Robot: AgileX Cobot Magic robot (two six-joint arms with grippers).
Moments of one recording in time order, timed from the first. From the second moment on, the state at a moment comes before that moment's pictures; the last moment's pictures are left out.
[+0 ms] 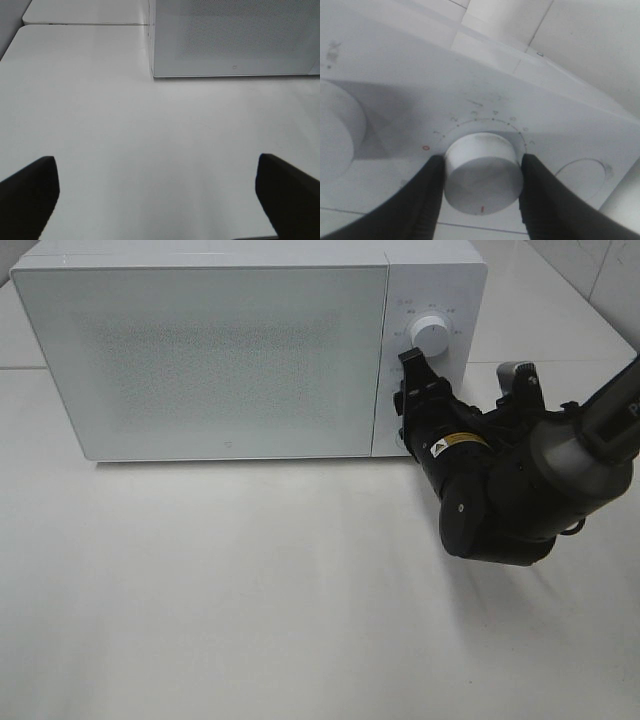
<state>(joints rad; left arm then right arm) 0.09 0.00 -0.52 -0.20 1.09 0.16 0.60 2.10 -0.78 0.64 -1.17 1.05</state>
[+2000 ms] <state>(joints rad) 0.09 0.00 -0.52 -0.20 1.09 0.16 0.63 2.04 -0.68 0.60 -1.21 1.36</state>
